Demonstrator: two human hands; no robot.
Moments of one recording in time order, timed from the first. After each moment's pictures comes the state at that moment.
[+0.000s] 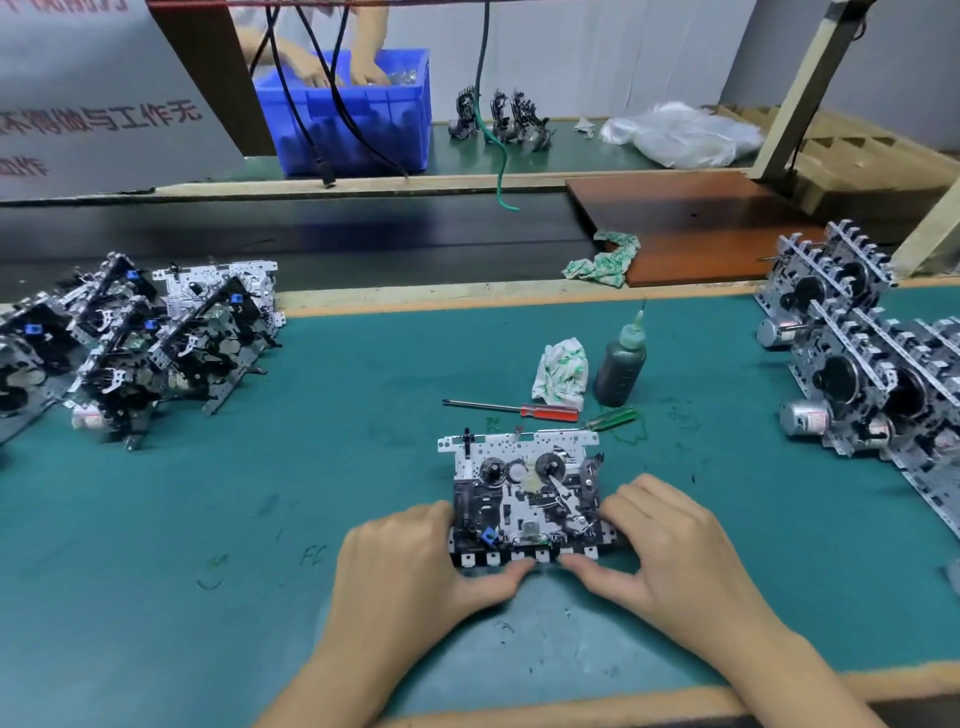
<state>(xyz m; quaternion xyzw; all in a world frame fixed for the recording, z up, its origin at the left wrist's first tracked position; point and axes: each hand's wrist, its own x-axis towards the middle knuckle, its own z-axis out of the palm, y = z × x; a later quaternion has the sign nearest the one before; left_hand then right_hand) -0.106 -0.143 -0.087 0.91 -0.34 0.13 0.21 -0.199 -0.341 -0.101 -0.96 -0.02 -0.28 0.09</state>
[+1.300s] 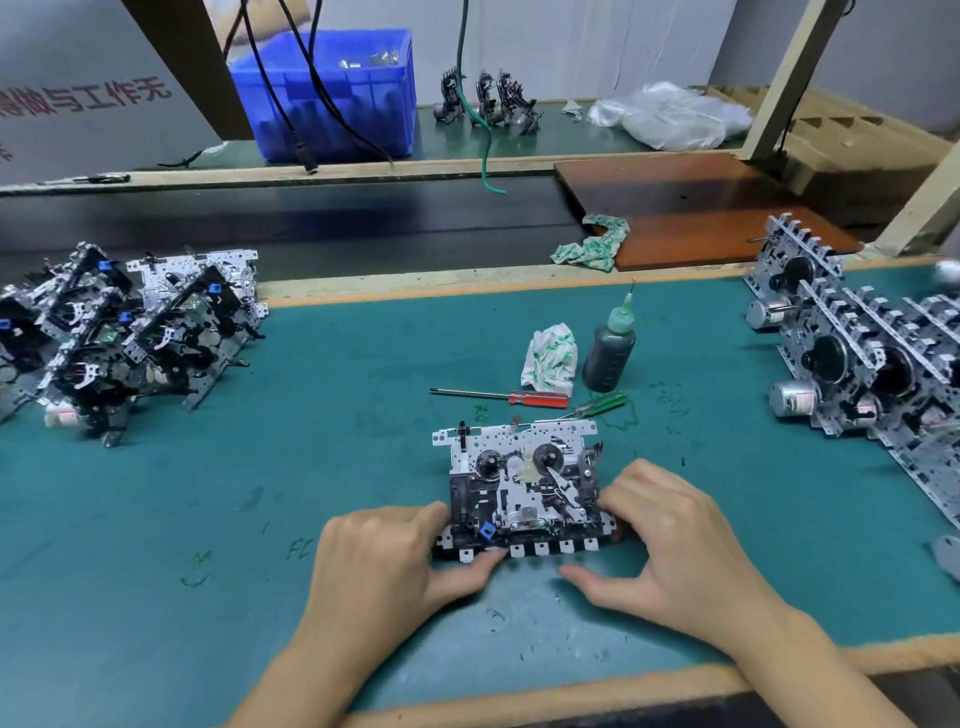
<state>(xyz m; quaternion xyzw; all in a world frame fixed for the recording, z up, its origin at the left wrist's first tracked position) -0.095 -0.135 -0.097 0.86 -0.43 0.19 0.22 -0.206 -0.348 -0.098 -0.96 -0.02 -0.24 0.12</state>
